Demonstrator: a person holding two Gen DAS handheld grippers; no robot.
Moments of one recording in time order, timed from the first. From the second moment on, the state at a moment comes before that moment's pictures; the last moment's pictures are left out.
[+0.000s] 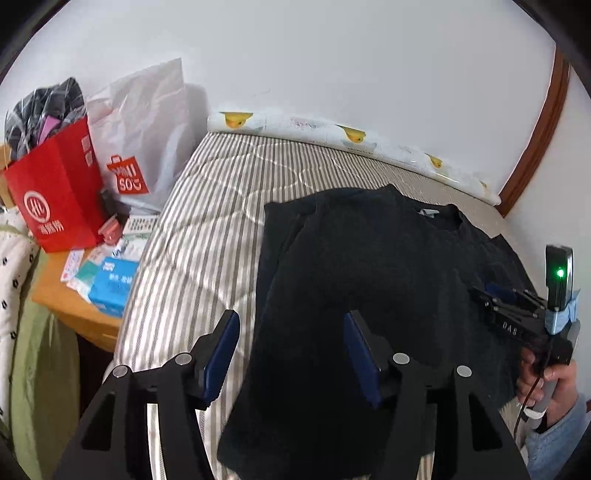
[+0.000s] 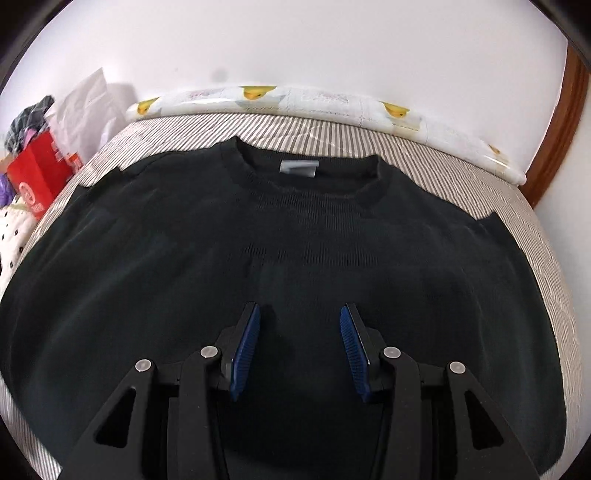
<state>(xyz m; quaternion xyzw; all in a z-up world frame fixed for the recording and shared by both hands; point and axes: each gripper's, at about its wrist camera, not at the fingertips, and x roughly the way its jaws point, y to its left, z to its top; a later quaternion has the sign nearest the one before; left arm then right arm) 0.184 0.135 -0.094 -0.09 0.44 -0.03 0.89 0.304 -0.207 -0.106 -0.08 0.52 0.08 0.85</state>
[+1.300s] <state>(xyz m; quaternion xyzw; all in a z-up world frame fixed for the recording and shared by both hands) 0.103 0.141 -0.159 -0.30 0.41 -0.08 0.86 0.142 -0.260 -0.073 -0.06 0.50 0.07 0.86</state>
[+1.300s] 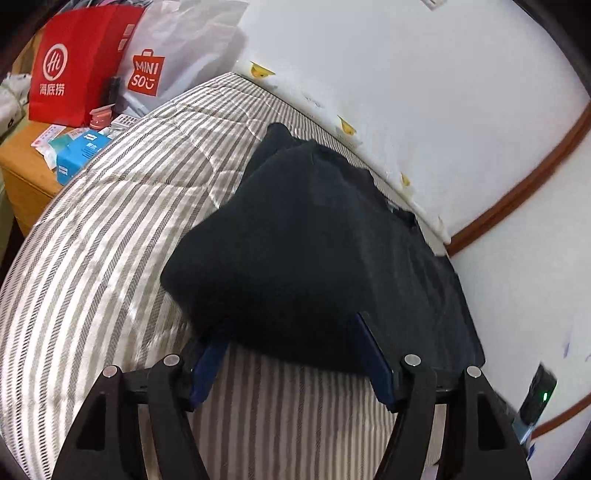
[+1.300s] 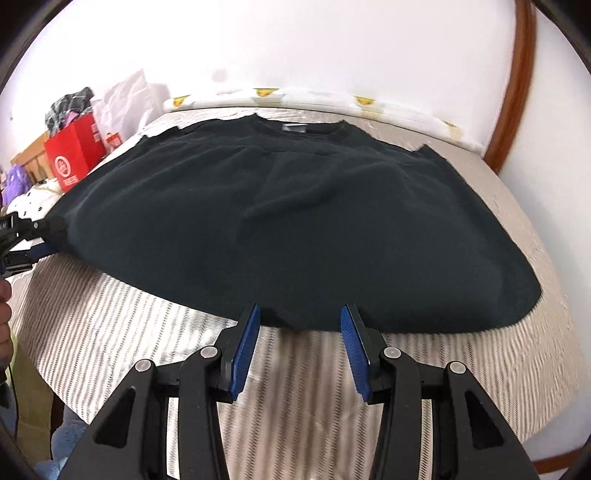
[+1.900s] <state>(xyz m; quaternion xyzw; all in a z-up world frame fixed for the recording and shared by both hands) 0.119 0.111 -0.107 -0.25 0.38 0.01 0.89 0.135 -0.345 -0.055 0.02 0.47 0.04 0.88</state>
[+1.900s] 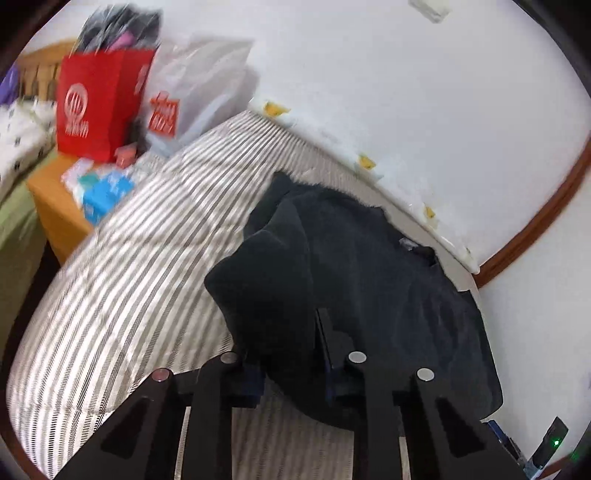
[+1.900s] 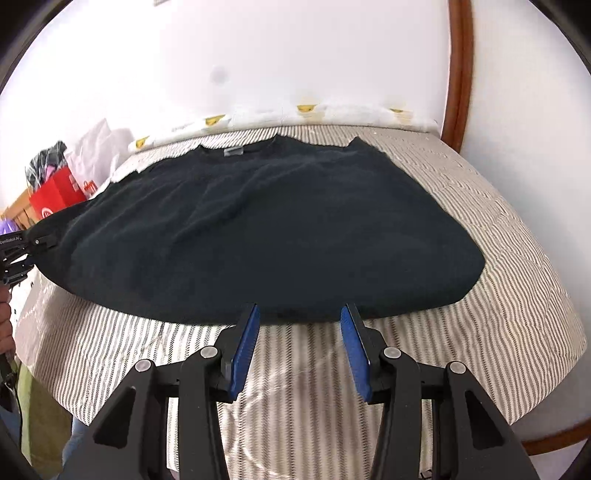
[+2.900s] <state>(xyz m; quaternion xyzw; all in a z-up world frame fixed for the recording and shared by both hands) 0.153 -0.136 -0.089 -0.04 0.42 -0.25 0.87 0.124 -0.432 -0.032 0.04 0.45 0.01 0.89</state>
